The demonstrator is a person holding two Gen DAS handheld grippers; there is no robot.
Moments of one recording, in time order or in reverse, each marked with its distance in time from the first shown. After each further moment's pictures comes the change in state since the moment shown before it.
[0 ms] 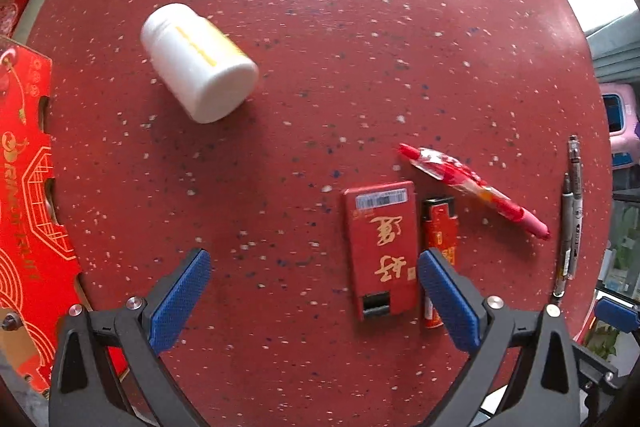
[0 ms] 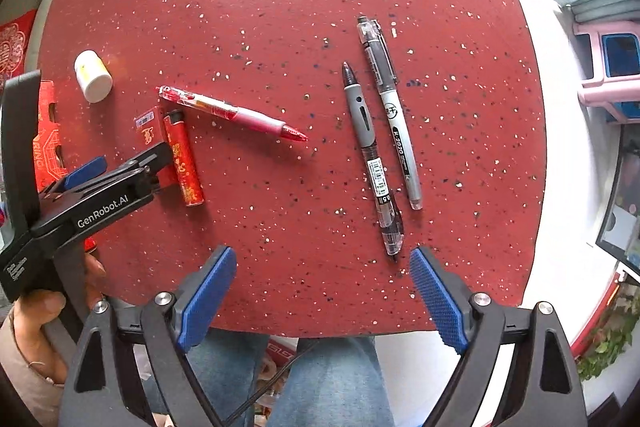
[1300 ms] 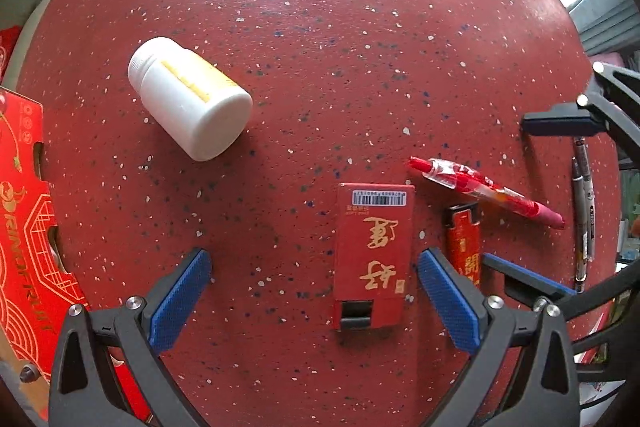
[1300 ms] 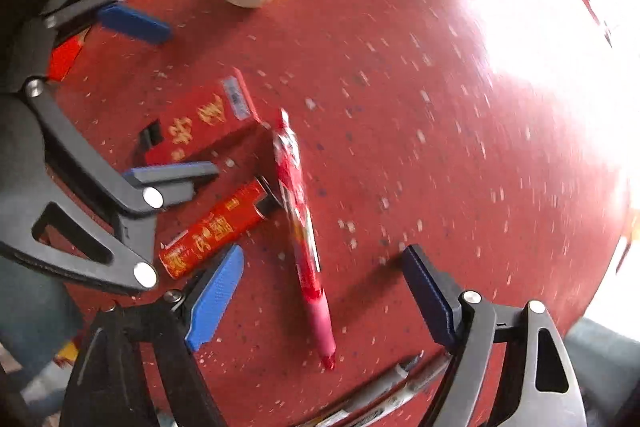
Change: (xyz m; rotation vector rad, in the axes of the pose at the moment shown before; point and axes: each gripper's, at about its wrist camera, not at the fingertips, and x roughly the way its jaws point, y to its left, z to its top) left arm 0.003 -0.003 -0.007 0.119 -0.072 0.011; right arm 0.040 0.160 0.060 -1.070 -0.196 -0.218
